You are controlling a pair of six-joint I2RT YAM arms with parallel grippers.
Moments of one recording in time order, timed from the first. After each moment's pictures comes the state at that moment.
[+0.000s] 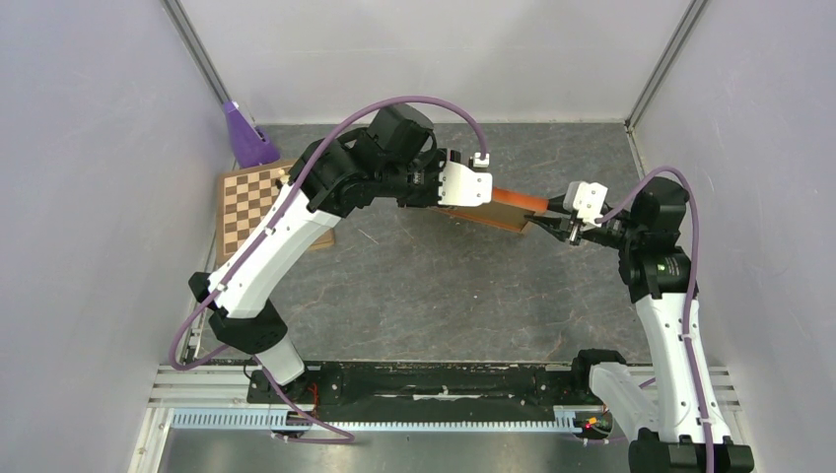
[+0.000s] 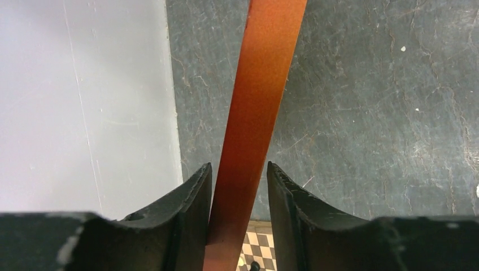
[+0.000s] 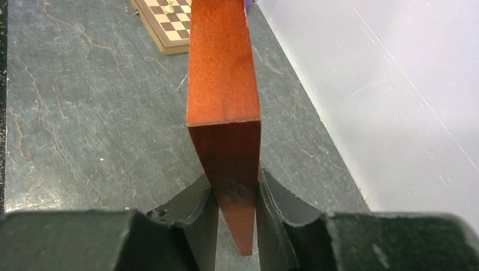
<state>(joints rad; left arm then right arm) -0.92 1.68 2.22 -1.25 0.03 0.91 -0.04 0.86 0.96 -0.38 -1.12 -0.69</state>
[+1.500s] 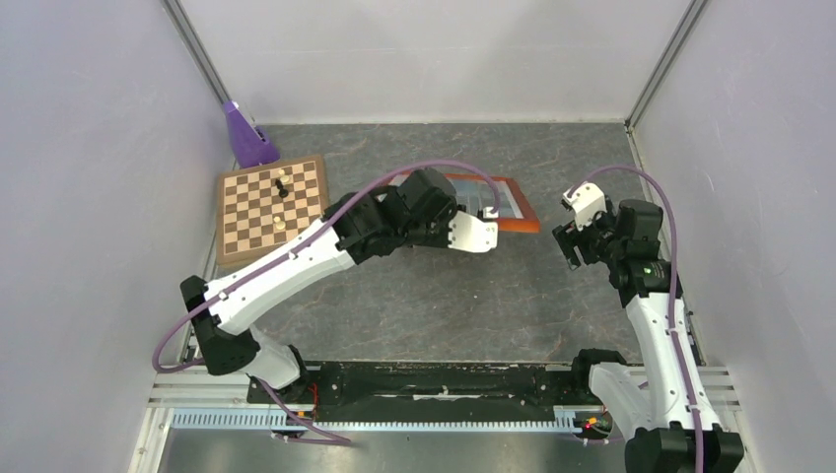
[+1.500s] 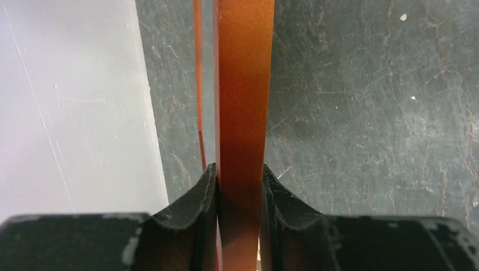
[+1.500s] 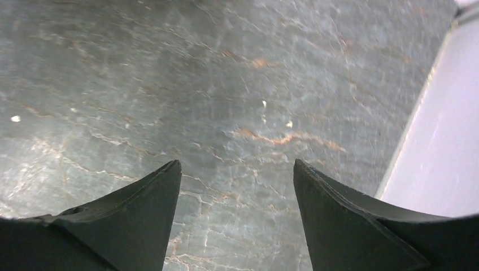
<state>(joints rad) -1.01 1.52 1.71 -0.97 -0.16 0.83 -0.06 0.84 0.79 -0.58 -0.34 -0.59</state>
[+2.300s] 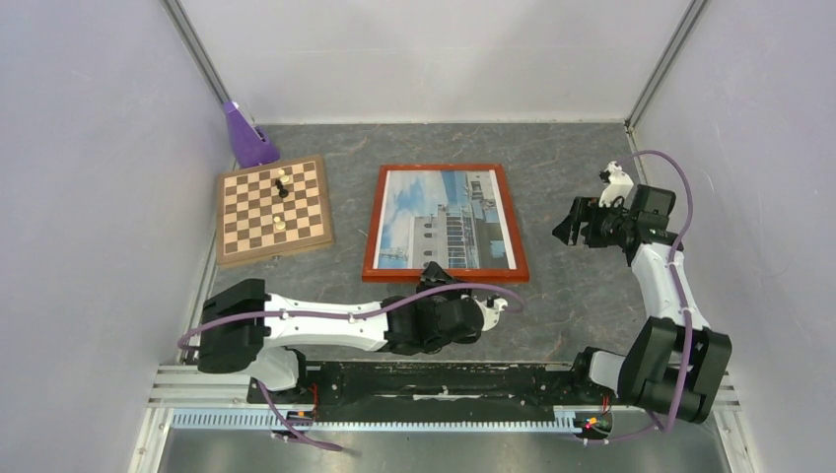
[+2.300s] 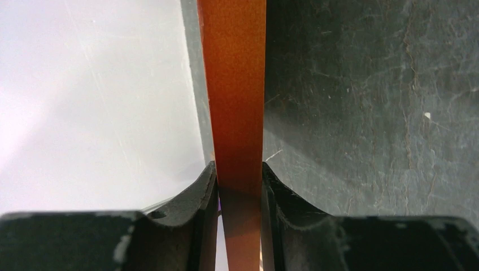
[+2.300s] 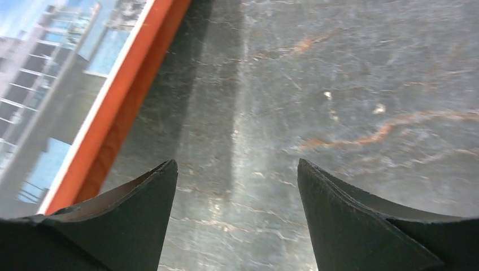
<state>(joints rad) -1.40 1.50 0.97 -0.31 -0.88 0.70 -0.30 1.20 0.81 -0.42 -0.59 -0.14</state>
